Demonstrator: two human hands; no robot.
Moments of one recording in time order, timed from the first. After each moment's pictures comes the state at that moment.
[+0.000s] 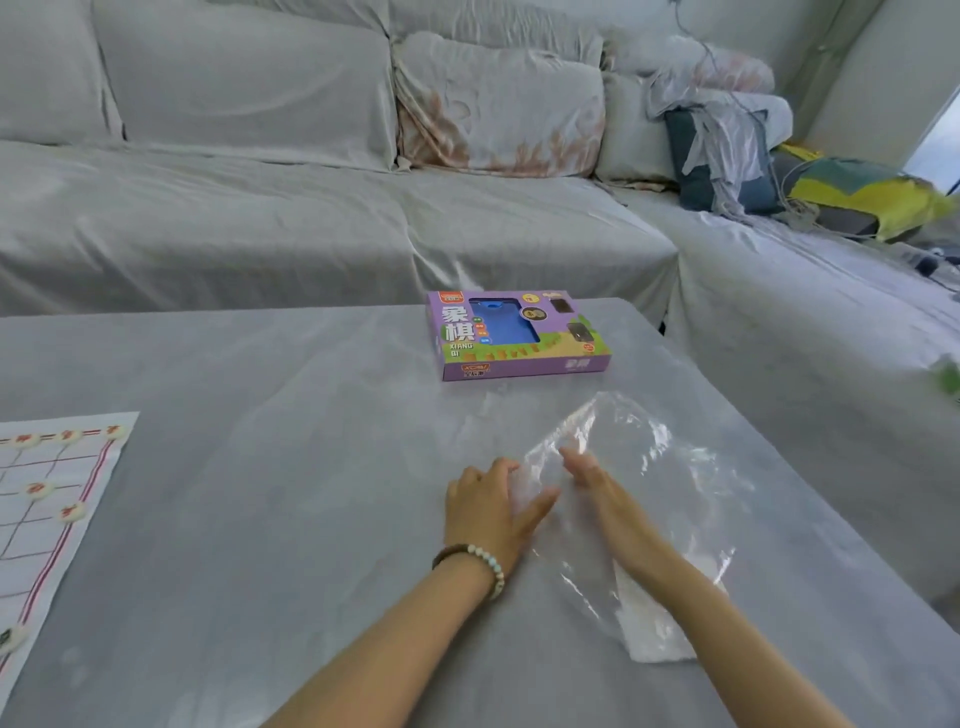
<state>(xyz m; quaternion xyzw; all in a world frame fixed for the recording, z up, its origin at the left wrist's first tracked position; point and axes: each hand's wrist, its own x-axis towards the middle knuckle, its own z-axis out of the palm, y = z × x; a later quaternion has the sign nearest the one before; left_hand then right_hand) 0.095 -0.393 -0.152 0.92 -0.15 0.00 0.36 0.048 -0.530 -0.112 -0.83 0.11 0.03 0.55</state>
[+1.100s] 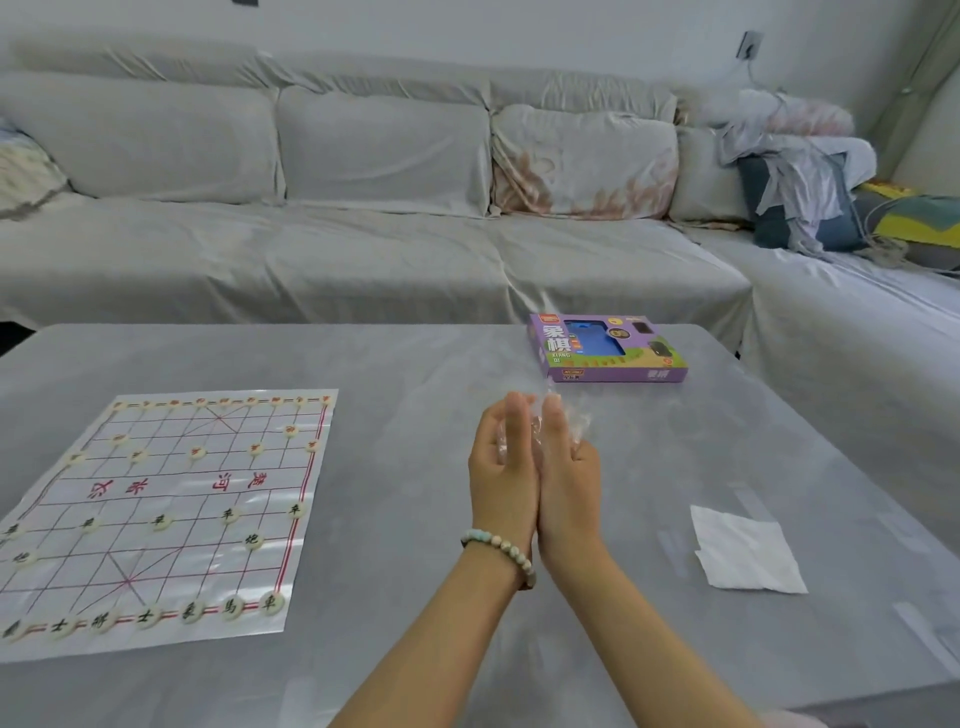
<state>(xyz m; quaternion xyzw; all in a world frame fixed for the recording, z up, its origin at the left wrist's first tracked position) -0.022 -0.281 -0.025 0.57 0.01 0.11 0.81 -0.034 -0.317 -0.019 -0.63 0.05 -0.16 0.76</state>
